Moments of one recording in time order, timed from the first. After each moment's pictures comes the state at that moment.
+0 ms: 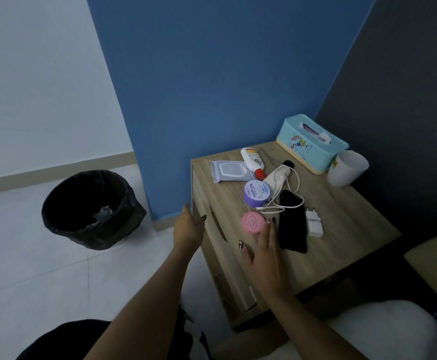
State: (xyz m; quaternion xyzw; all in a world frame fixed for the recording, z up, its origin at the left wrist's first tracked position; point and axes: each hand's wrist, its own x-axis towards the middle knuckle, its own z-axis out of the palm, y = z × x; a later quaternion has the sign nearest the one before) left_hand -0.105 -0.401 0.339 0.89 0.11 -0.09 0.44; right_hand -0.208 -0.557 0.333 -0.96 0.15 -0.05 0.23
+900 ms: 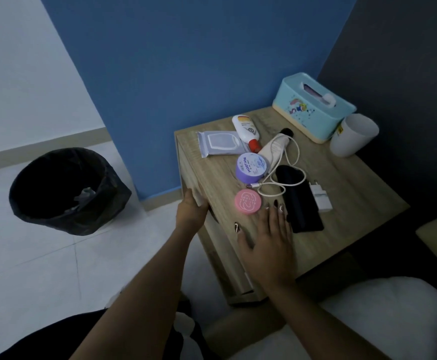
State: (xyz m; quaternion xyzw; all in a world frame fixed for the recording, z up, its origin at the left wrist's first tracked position) left_hand -0.073 -0.429 0.271 0.88 0.08 -0.16 0.45; right_hand -0.208 -0.571 0.303 -0.98 0.18 -0.08 0.10
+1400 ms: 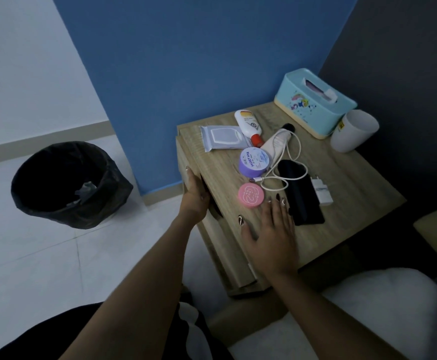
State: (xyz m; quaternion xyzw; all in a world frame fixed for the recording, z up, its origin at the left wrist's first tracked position) left_hand -0.075 -0.420 0.288 0.86 -0.01 -0.17 0.47; right_hand -0.208 -0.572 0.302 -0.98 0.17 -0.09 0.10
